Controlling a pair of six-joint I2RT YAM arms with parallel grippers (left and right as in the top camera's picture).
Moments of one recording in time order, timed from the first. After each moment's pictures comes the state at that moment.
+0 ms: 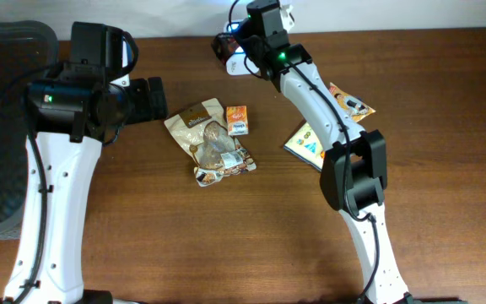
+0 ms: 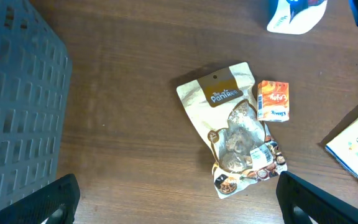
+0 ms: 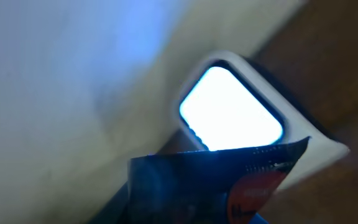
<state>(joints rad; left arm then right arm) -0.14 1.60 1.89 -1.30 -0.10 -0.25 0.38 2.51 2.36 -0.43 0.03 1.24</state>
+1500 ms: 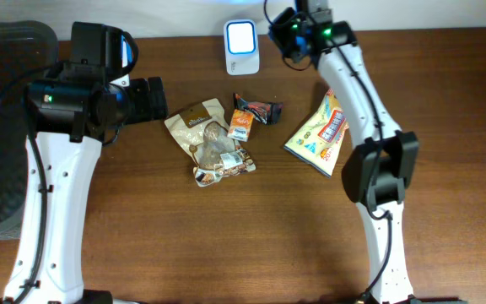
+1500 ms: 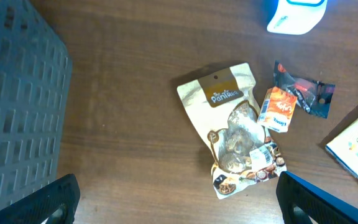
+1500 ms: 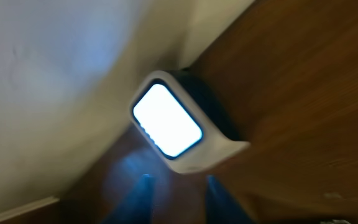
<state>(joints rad) -0.14 1.60 1.89 -1.30 -0.10 -0.25 0.24 2.47 2.48 -0.77 -0.19 1.03</state>
